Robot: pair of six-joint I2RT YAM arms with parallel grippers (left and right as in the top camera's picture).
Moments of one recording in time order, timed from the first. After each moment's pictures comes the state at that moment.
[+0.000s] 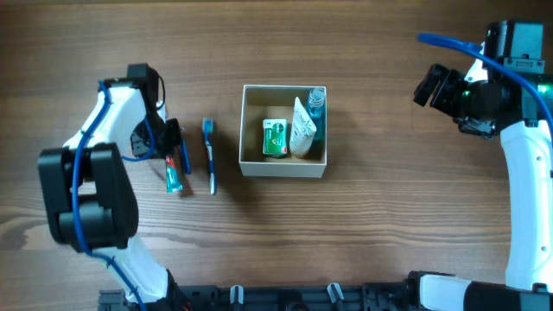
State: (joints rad) left arm 0.07 1.93 1.33 -1.05 0.02 -0.20; right arm -0.08 1.47 1.59 -1.24 -0.04 0.38
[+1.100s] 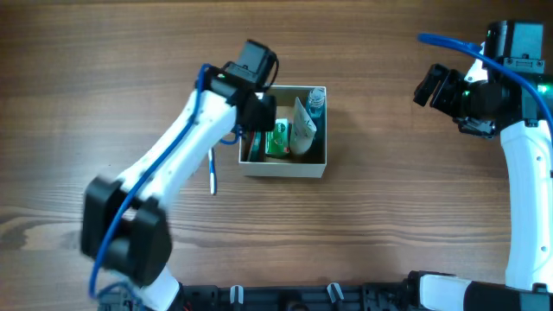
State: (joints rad) left arm -0.48 1.81 1.52 -0.95 0.02 -0.41; right arm -0.08 1.47 1.59 -1.24 -0.04 0.38
